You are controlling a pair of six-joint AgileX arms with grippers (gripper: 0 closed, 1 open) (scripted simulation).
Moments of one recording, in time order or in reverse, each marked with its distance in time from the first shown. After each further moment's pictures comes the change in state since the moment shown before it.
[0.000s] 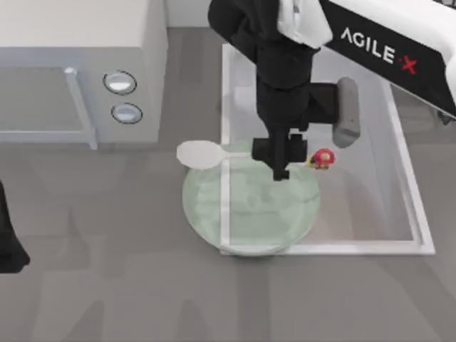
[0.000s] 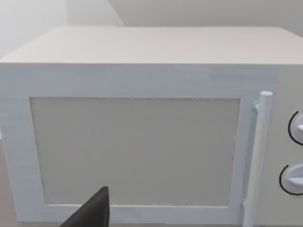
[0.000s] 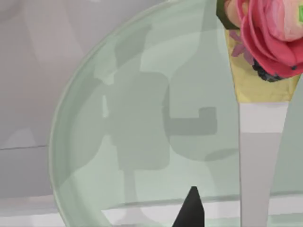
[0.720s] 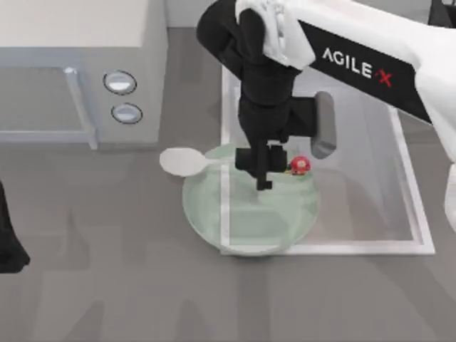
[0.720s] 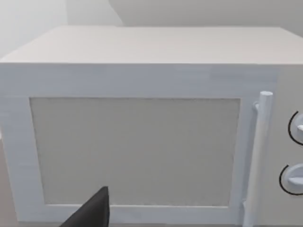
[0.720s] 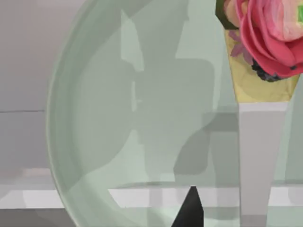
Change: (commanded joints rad) left arm 0.000 0.000 0.000 0.000 0.000 0.000; right arm 0.023 0.061 -0.039 0.156 -0.037 -0.040
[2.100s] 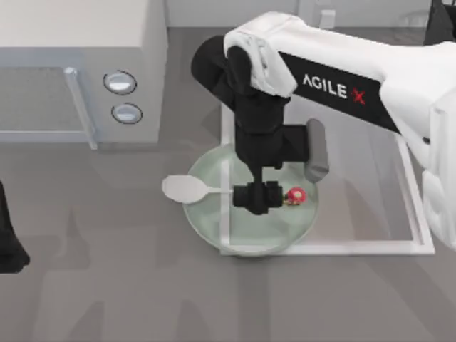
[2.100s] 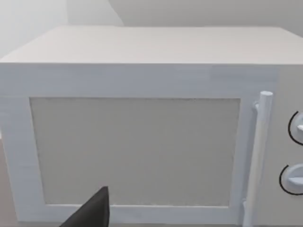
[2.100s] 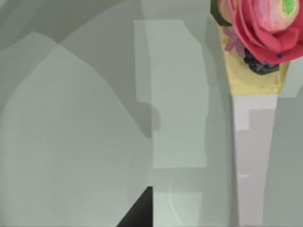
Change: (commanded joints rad) left arm 0.000 0.000 0.000 0.000 0.000 0.000; right arm 0.014 0.059 -0.053 0.038 -0.007 -0.007
